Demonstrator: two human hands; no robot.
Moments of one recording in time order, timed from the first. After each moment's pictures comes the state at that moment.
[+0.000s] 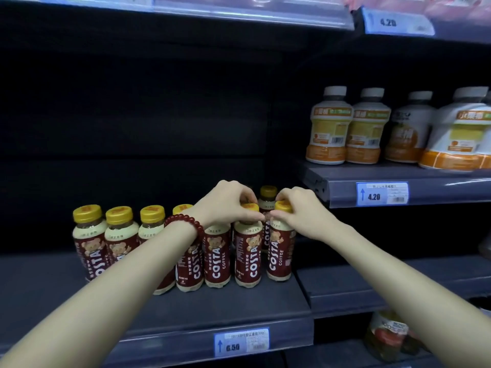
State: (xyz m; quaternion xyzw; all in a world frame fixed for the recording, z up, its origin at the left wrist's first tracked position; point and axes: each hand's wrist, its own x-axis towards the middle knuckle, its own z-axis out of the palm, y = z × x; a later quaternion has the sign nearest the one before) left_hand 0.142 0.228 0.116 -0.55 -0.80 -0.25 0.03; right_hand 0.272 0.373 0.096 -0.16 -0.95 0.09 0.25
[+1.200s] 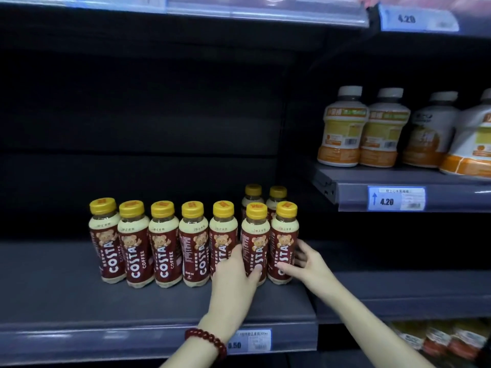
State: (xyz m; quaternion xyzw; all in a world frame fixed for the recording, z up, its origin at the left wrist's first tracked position) left_hand 0.220 0.208 -0.012 -0.31 -0.83 -0.45 0.10; right_hand 0.286 0.384 -0.027 -0.12 -0.77 0.58 0.22
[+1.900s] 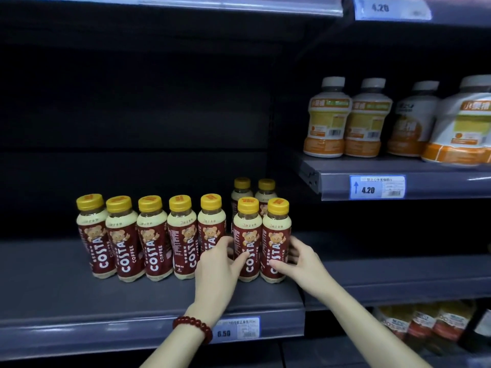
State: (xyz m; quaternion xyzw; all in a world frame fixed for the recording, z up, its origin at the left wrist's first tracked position) left_hand 0.214 0.207 -0.014 -0.30 -0.84 -0.44 0.14; right_hand 0.305 0.379 -0.028 -0.11 -0.81 0.53 0.23
